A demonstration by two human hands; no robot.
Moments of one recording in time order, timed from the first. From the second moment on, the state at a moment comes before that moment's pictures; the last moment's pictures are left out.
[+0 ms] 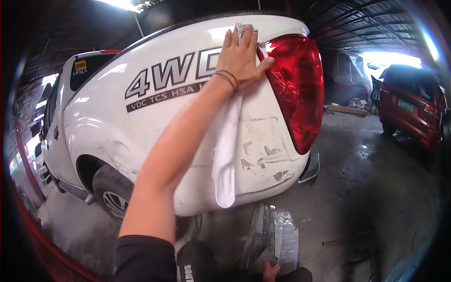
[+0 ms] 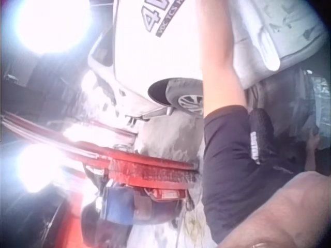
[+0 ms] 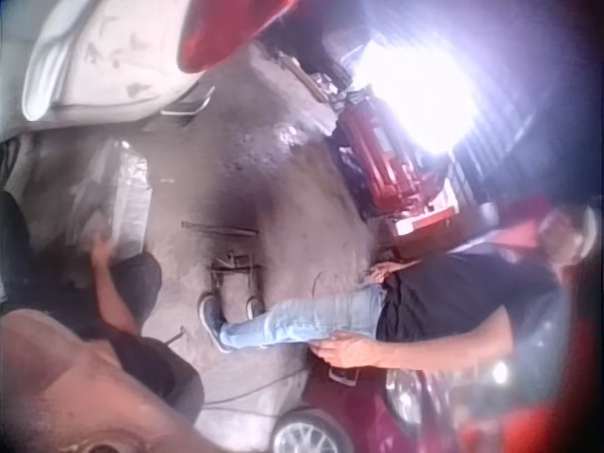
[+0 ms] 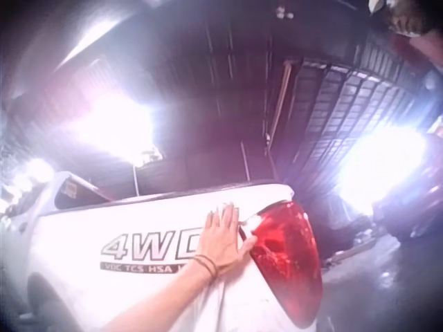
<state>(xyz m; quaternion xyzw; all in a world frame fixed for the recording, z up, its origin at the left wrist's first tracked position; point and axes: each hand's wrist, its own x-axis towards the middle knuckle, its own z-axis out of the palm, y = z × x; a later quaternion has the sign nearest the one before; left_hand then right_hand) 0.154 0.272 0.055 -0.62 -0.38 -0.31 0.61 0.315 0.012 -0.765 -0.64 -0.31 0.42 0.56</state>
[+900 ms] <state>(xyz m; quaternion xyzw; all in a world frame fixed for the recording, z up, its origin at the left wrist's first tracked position) 0.169 0.241 -0.112 -0.71 -0.35 -0.15 0.59 0.331 0.023 -0.729 -0.53 -0.18 0.48 0.67</state>
